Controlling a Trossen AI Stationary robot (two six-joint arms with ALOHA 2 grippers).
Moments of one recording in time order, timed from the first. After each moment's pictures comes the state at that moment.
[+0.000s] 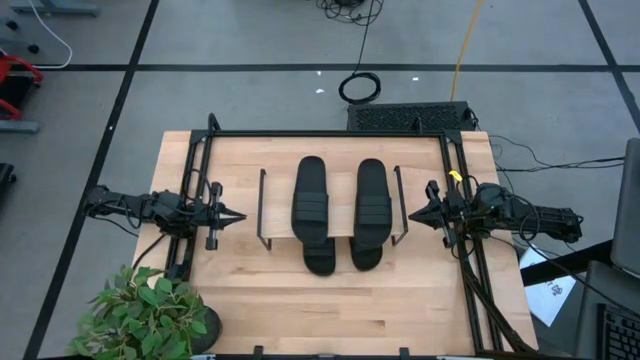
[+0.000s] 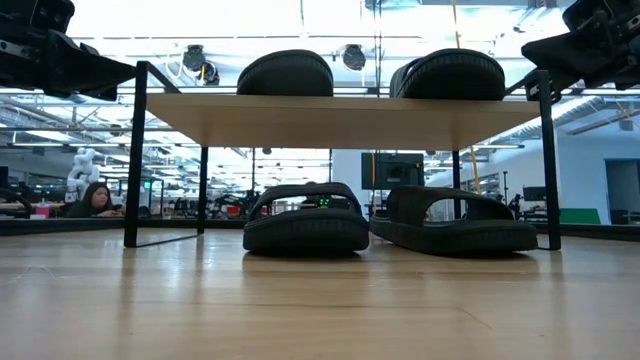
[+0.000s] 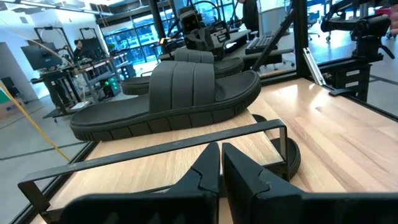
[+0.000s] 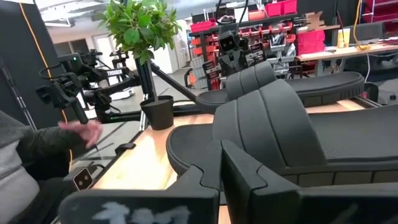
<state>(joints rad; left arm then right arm) -0.22 0.00 0.10 -0.15 -0.18 0.20 -0.07 0.01 0.13 -0.11 -0.24 0.18</state>
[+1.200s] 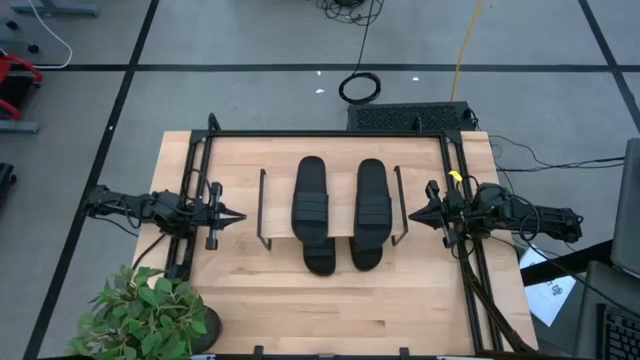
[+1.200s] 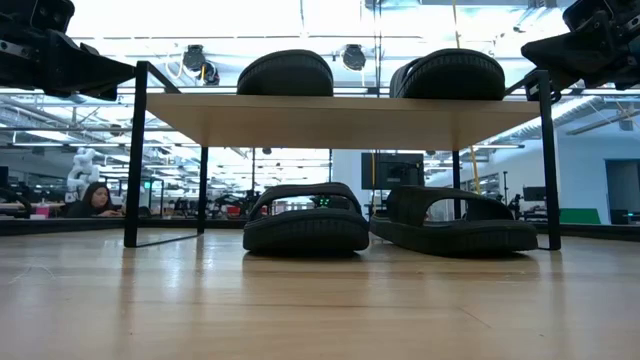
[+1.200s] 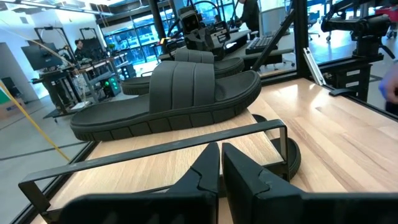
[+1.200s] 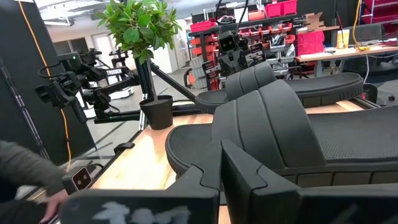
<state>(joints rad) -0.22 0.00 0.10 -0.15 -0.18 0.20 -0.07 0.01 0.13 -0.11 -0.24 0.17</state>
